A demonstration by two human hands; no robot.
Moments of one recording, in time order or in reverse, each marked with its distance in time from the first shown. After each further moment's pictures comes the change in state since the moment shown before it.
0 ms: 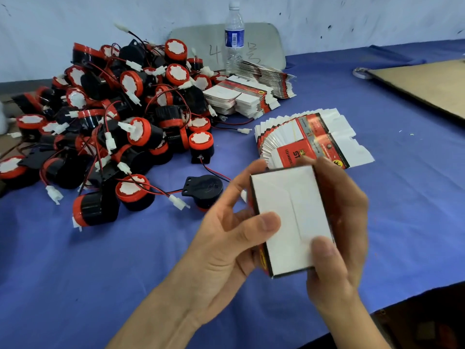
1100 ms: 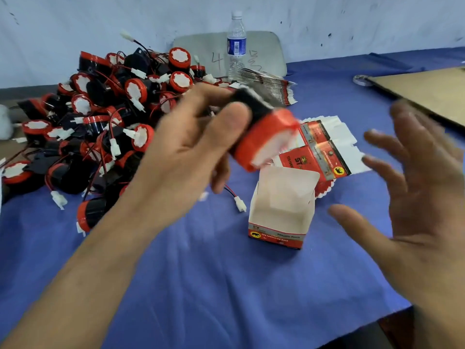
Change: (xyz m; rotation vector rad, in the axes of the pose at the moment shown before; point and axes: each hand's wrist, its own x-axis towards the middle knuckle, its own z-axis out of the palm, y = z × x) left_hand 0.035 0.079 0.001 0.928 0.035 0.528; right_hand 0.048 -0.033 -0.059 -0.502 -0.238 -0.112
